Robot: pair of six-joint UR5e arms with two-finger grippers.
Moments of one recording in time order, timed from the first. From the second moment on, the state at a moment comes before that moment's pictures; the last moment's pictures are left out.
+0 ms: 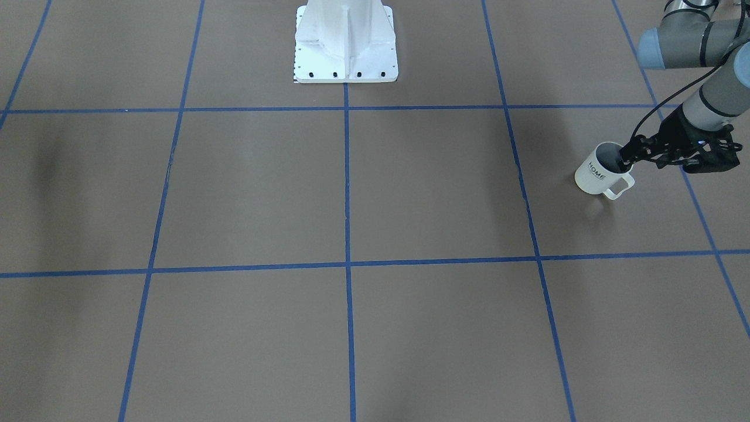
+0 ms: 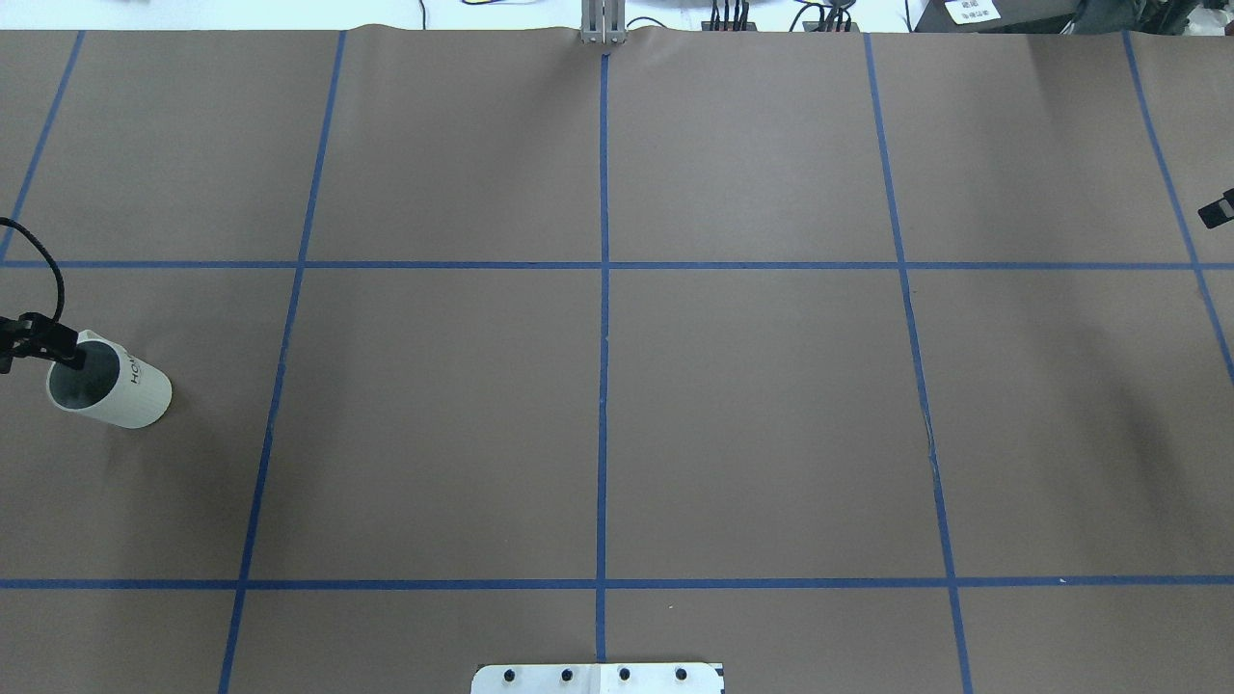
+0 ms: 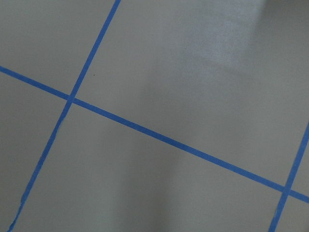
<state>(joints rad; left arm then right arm) -1.04 -1.47 -1.75 -2.00 -2.24 -0.76 1.39 -1.50 1.83 -1.53 2.39 0.01</state>
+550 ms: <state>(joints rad) -1.02 -1.48 -1.75 -2.00 -2.24 -0.77 1.39 -1.50 1.83 -1.53 2.39 0.01</state>
